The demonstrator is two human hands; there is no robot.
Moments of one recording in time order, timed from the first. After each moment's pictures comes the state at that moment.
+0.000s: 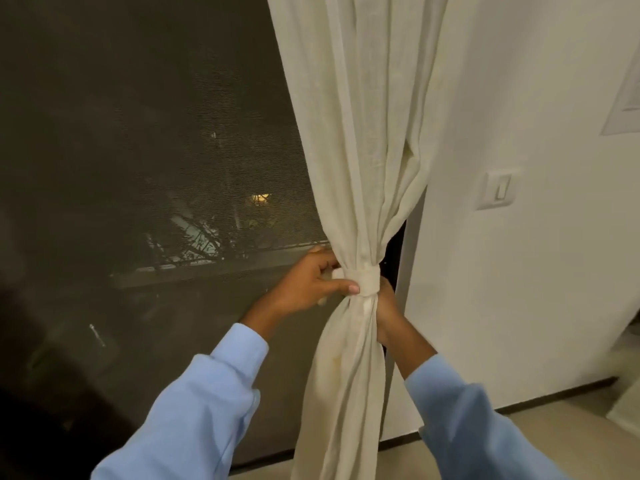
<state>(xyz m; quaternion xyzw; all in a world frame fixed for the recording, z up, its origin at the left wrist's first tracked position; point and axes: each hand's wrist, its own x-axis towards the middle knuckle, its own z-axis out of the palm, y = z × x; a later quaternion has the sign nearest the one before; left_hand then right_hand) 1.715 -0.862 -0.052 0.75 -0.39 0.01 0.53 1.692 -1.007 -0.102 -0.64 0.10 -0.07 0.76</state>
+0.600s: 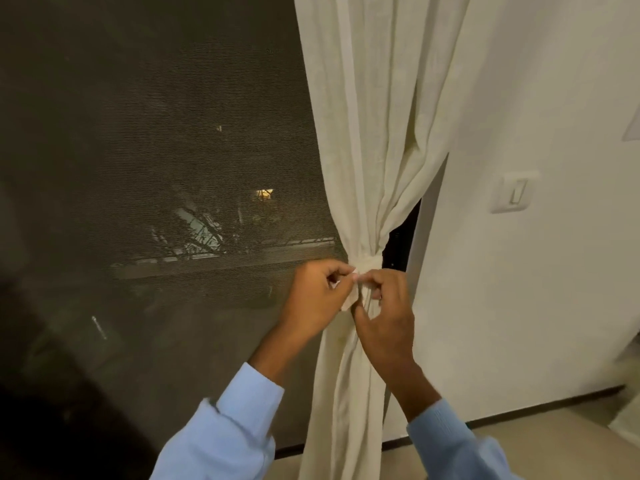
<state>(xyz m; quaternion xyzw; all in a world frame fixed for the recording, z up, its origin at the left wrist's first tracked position) 1.687 -0.867 -0.063 0.80 -0.24 0.17 0.53 1.665 -0.993 -0.125 -0.78 -0.08 -0.49 0.39</state>
